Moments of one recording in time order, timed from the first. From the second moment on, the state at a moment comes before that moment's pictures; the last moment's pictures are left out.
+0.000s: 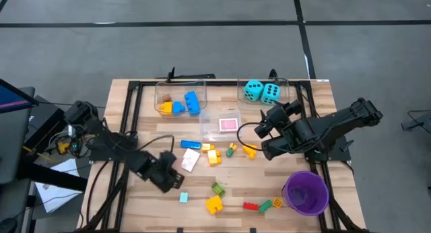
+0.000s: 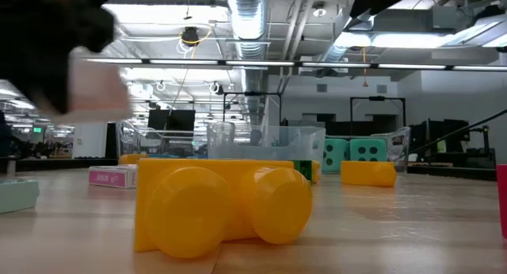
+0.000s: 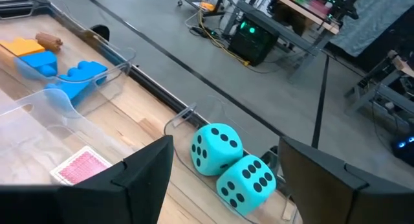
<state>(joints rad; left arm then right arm) -0.61 1.44 0.87 -0.68 -0.29 -1.63 0.36 1.41 1.37 -1.44 1.20 1.09</state>
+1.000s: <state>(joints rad) -0.01 1.52 1.04 -0.31 -0.47 -0.04 0.36 1.41 1.37 -1.46 1.24 1.10</state>
